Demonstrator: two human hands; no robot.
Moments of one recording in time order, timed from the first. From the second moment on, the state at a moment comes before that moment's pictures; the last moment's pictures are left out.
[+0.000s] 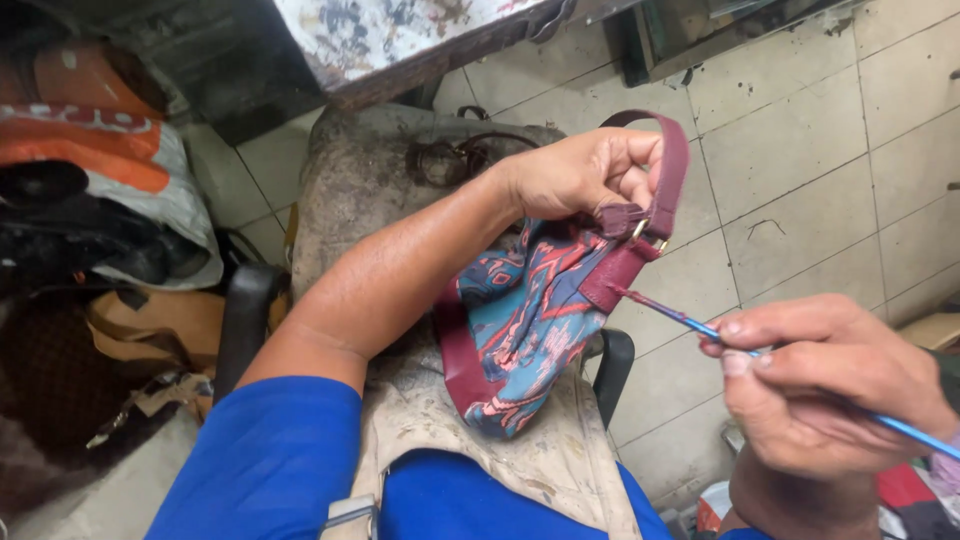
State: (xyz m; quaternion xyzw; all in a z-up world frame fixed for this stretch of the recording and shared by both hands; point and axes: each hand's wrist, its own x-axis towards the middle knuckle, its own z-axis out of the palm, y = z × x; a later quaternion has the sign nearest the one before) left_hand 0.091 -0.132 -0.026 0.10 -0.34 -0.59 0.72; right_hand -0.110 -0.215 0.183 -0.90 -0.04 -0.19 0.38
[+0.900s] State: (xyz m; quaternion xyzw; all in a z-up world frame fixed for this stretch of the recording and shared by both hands) left_hand 0.088 -0.151 0.007 0.22 -0.38 -0.59 0.68; right_hand -0.086 -0.200 0.224 -0.96 -0.03 -0.03 0.28
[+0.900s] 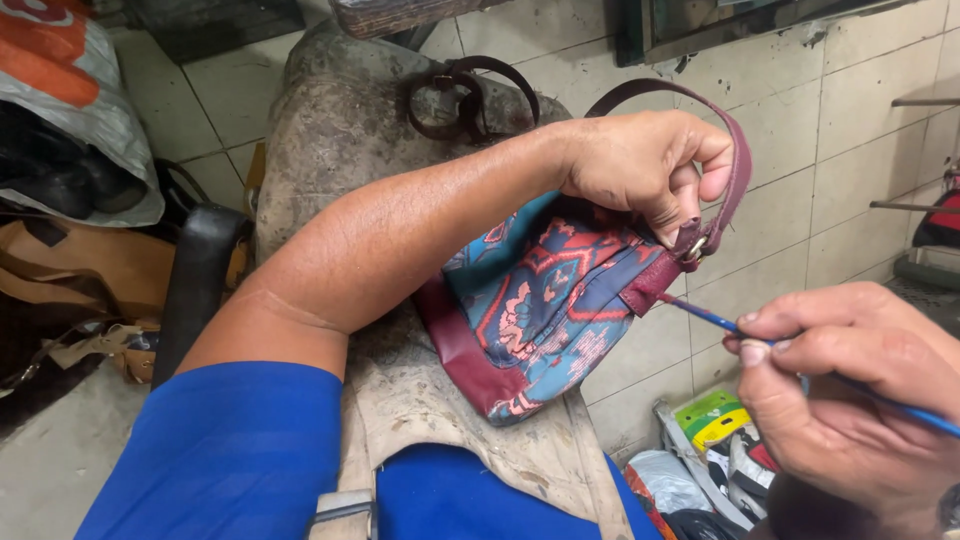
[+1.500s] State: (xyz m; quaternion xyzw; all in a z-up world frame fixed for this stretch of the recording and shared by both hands) left_hand 0.087 -0.156 0.008 0.24 -0.41 -0.56 0.68; right_hand -0.077 -0.201 0.232 -0.96 -0.01 0.03 0.26
